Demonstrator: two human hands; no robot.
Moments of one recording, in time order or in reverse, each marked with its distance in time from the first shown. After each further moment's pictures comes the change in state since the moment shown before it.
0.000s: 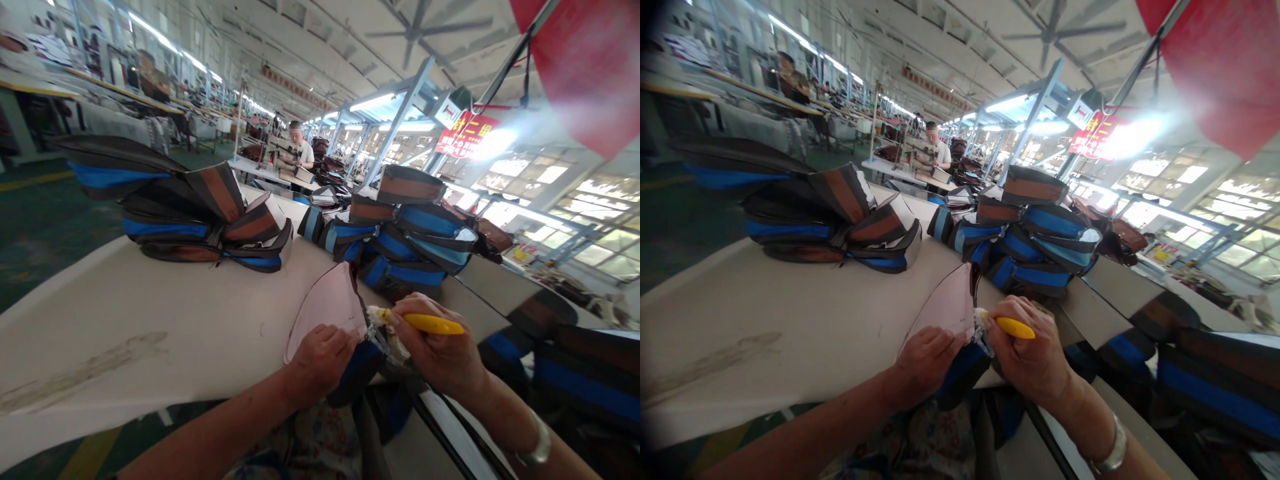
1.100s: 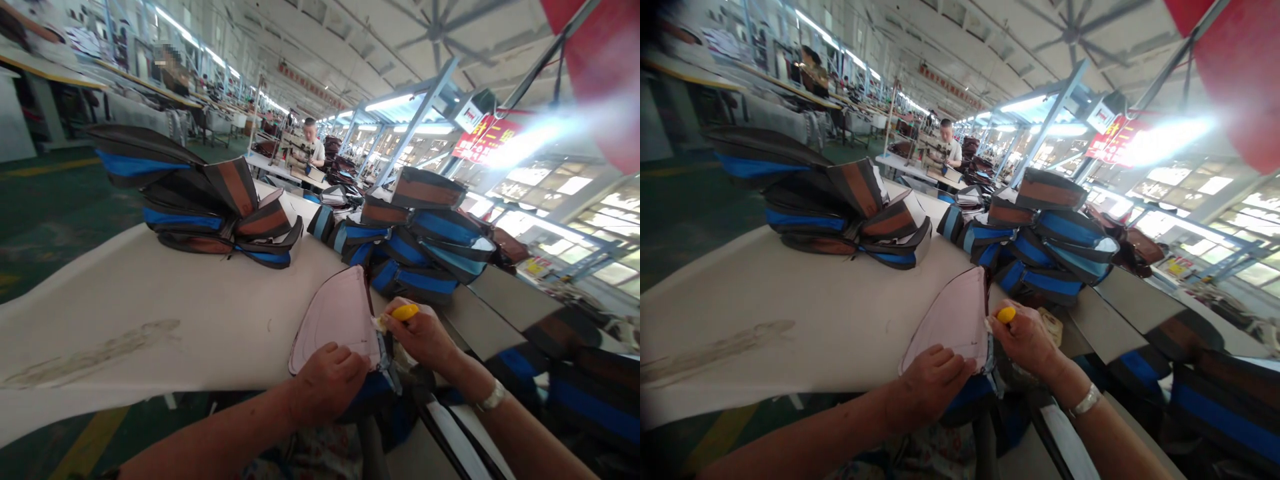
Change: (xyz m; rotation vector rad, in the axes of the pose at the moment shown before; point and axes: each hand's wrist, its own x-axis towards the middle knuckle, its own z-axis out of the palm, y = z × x) left_hand -0.017 0.011 -0.005 -0.020 -0.119 0.092; right_hand 0.000 0.043 0.034 0.068 -0.257 0.224
